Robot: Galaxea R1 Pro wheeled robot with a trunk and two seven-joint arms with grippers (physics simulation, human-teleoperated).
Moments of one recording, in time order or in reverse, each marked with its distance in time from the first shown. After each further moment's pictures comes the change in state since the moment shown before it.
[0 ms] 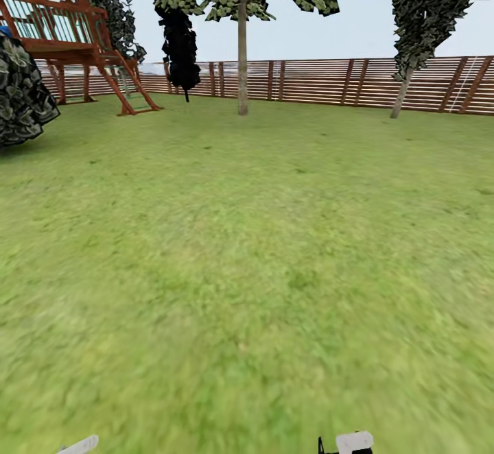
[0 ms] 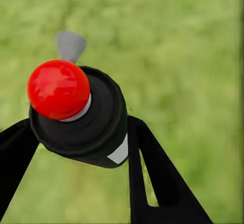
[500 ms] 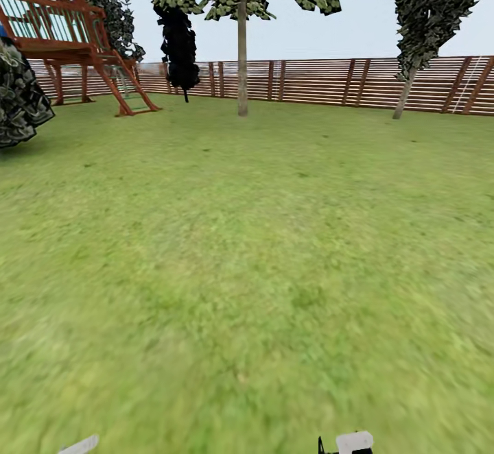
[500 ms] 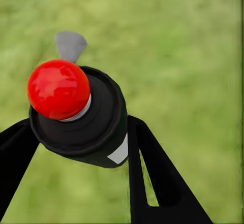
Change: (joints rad) left arm 0.000 0.000 0.000 0.000 0.000 0.000 0.000; right arm 0.000 0.000 0.000 0.000 0.000 0.000 0.000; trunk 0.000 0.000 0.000
